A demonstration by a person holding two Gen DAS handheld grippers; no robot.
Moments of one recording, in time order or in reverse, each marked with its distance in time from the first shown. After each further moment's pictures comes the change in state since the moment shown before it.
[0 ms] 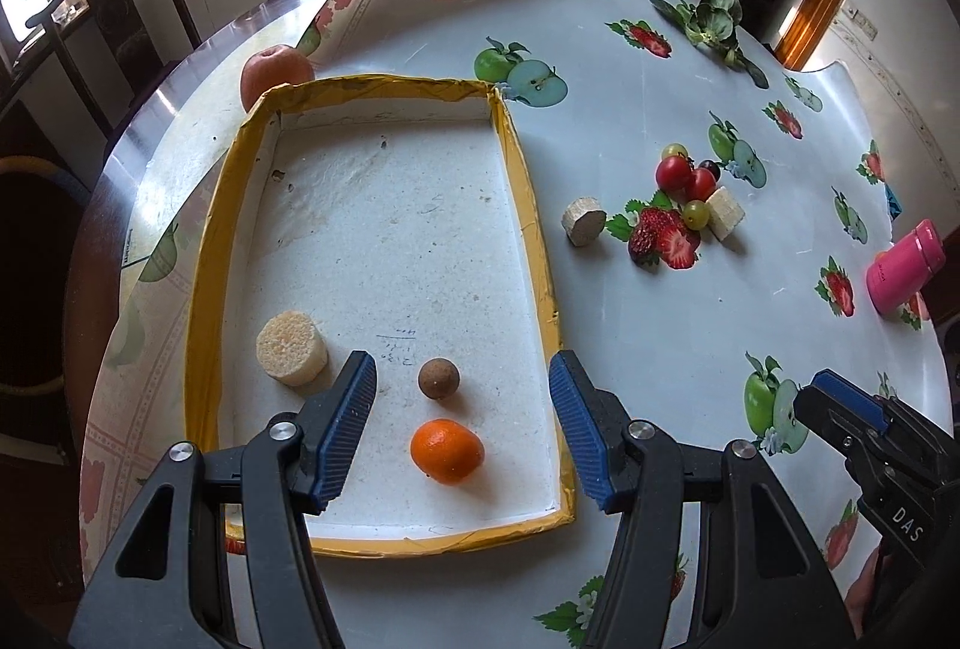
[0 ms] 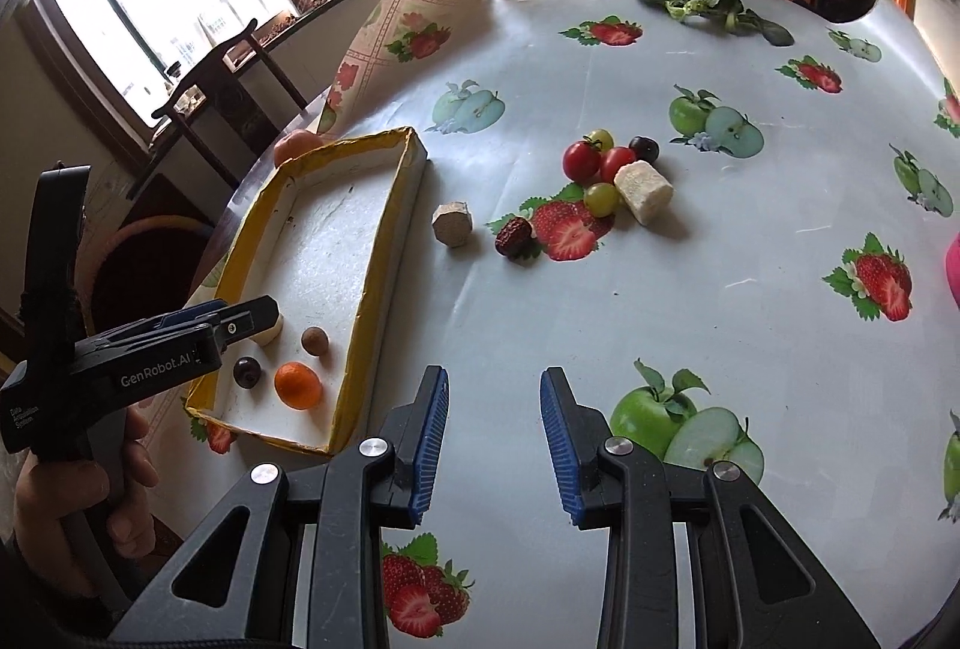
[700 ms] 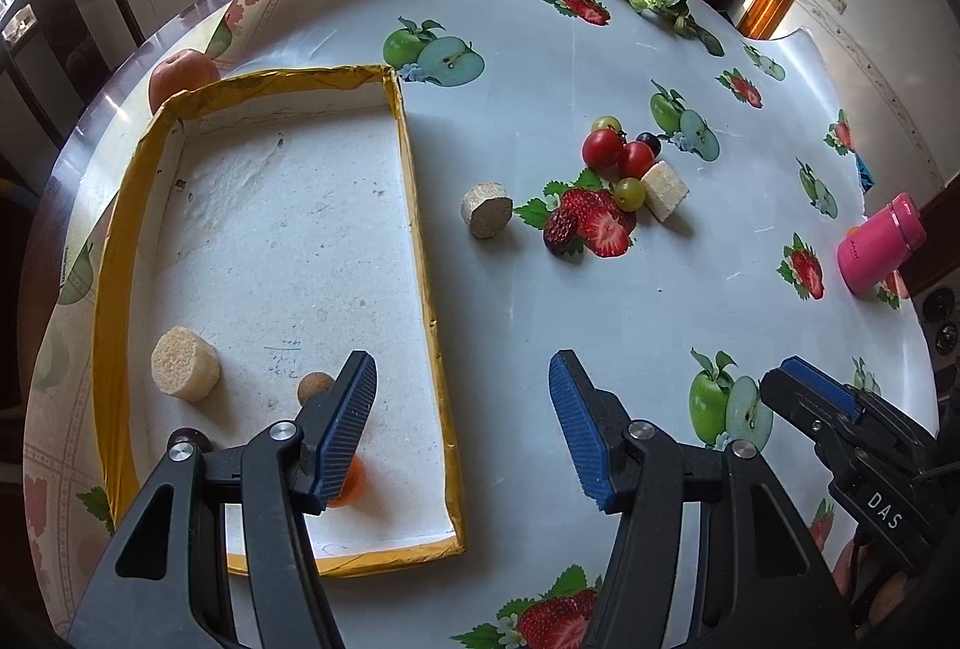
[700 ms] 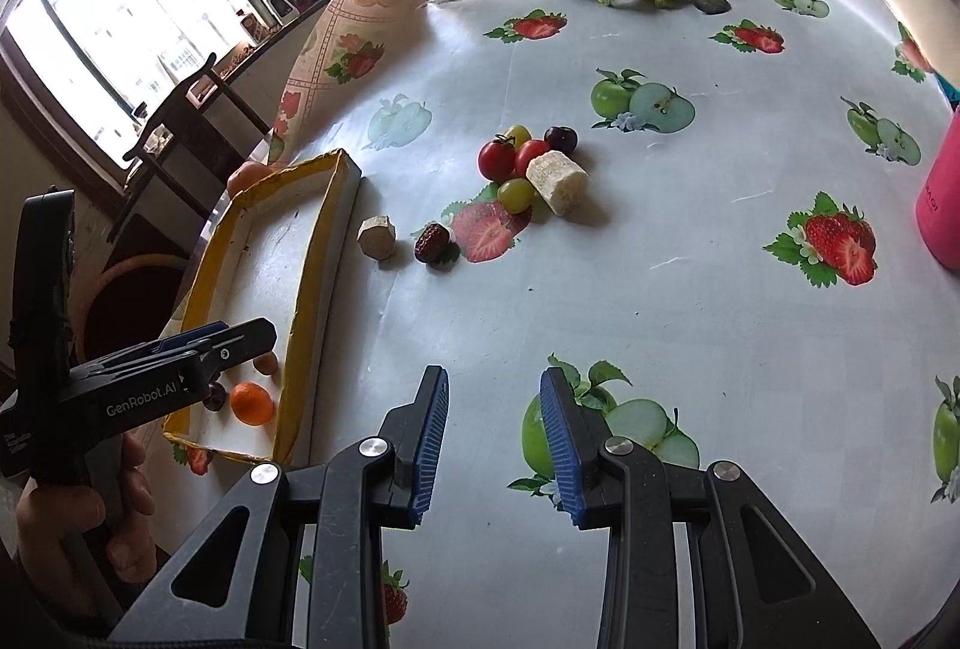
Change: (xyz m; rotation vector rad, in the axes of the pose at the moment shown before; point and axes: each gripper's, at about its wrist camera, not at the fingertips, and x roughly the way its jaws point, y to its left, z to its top) left arm 0.022 -0.049 0.011 0.053 0.048 -0.084; right arm 0.001 -0.045 0.000 0.089 -0.011 -0.021
